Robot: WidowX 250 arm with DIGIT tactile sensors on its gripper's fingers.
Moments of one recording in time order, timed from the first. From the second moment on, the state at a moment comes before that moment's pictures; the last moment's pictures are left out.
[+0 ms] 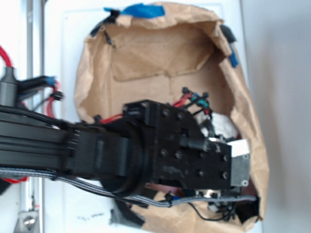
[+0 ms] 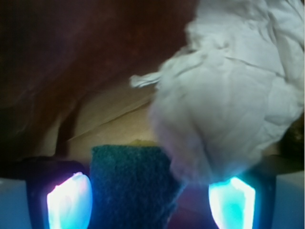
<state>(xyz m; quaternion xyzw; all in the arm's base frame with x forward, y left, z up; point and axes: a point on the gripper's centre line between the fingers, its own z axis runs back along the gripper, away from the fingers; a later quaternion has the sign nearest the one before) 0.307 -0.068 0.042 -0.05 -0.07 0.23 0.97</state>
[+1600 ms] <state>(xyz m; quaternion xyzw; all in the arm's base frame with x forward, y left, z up) 0.249 0.017 0.145 0.07 -0.09 0.16 0.98</state>
